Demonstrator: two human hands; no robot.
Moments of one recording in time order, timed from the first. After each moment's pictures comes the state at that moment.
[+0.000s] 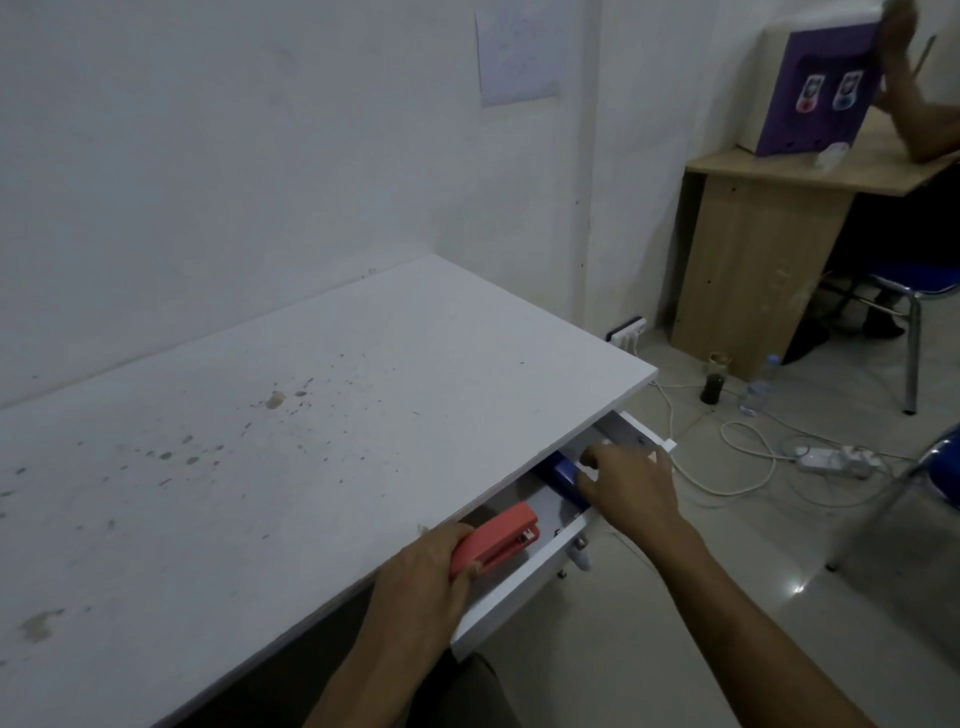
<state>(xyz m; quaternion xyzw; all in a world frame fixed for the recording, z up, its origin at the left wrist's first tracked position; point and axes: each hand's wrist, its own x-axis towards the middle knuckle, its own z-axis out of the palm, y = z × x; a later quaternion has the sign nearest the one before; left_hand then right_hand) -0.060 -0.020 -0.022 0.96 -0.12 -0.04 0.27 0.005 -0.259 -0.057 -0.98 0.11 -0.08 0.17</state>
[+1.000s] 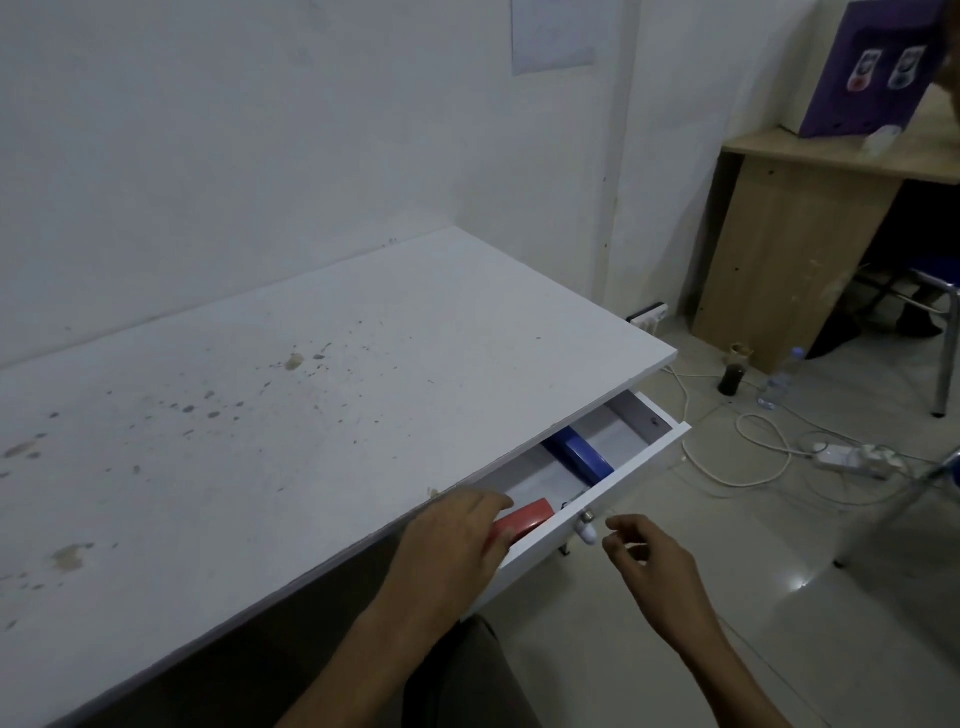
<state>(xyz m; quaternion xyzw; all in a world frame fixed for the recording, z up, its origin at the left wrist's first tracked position) -0.056 -0.028 -0.040 0.95 -0.24 0.04 0.19 -0.095 -0.249 -0.102 -0.87 0.15 -0.05 0.47</state>
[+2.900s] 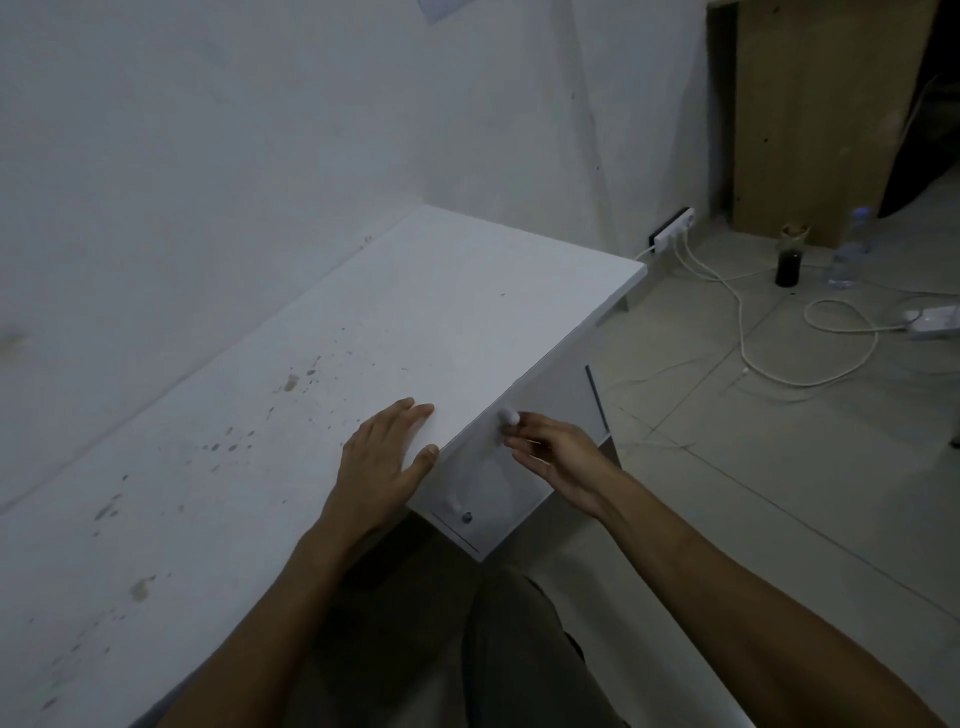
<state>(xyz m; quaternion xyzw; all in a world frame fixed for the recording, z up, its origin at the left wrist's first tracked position) 0.015 0.014 -0.039 0.97 -0.20 0.07 0.10 0.006 -0.215 -0.126 -0.38 0.07 0.15 0.91</state>
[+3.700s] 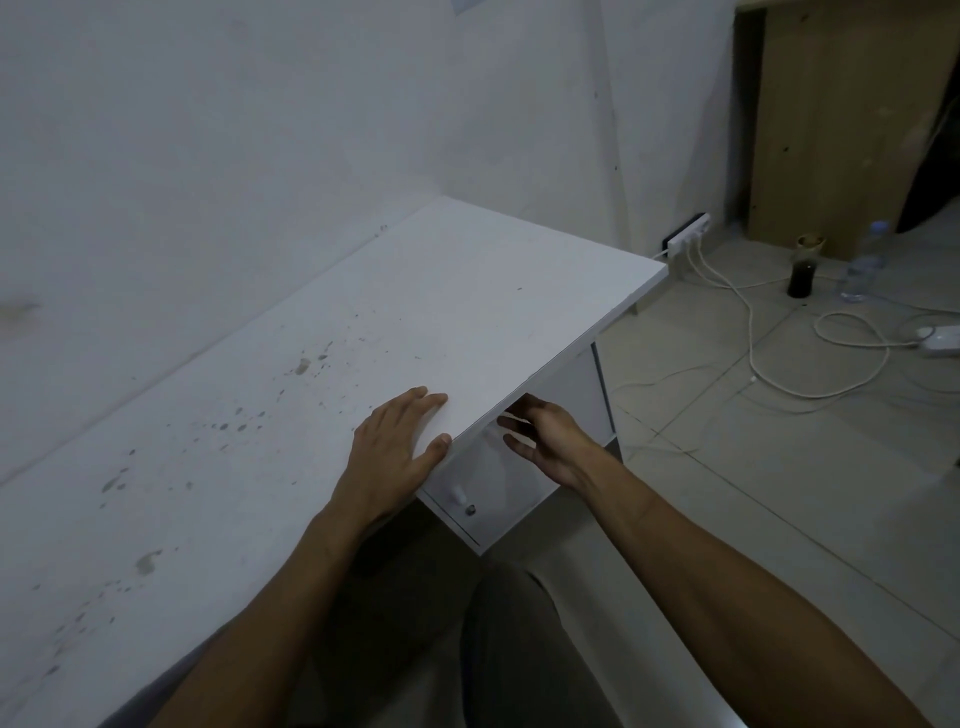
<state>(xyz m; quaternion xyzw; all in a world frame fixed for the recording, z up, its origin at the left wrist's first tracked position) 0.013 0.013 -0.035 0.97 -0.20 0.06 0.10 0.037 -0.192 -0.120 -0.41 0.10 0.16 0.89</state>
